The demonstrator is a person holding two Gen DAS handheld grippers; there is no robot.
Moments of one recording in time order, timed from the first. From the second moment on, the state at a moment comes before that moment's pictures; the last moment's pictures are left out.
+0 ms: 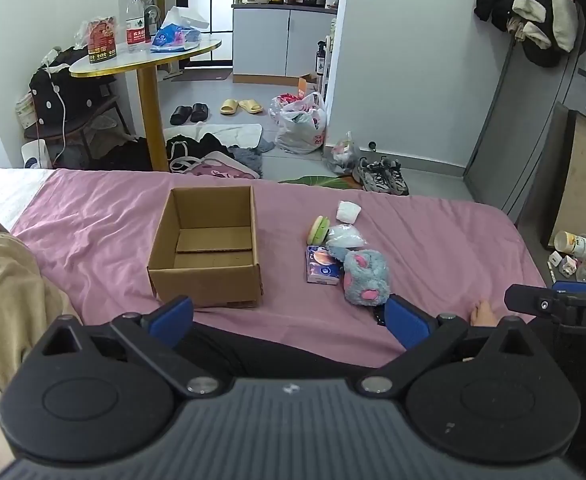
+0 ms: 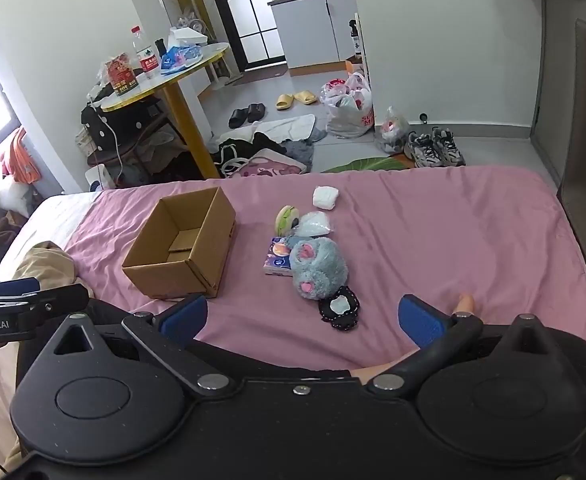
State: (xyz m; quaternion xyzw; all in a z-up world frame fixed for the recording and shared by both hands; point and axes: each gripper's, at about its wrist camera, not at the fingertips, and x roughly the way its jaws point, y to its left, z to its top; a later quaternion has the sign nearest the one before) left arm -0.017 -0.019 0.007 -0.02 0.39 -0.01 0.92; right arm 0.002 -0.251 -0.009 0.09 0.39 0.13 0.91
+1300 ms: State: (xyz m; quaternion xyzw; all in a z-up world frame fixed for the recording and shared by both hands) left arm -0.035 -0.012 0.013 -0.04 0.38 -0.06 0.92; right arm -0.008 -0.241 0.002 0.07 0.39 0.13 0.91
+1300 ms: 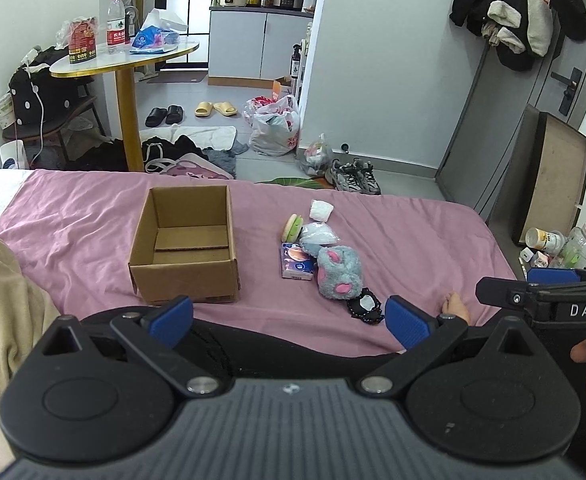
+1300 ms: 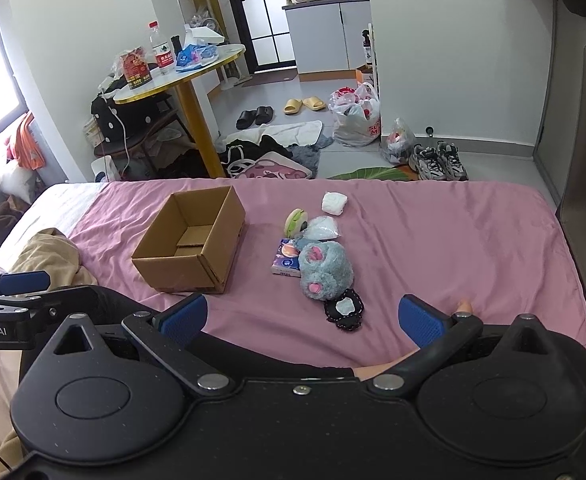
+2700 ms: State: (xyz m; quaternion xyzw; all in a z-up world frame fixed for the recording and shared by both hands) left arm 0.000 -0.022 -0.001 -0.06 0.38 -0.06 0.92; right arm 0.016 -0.240 -0.007 0.08 0.40 0.14 0.90
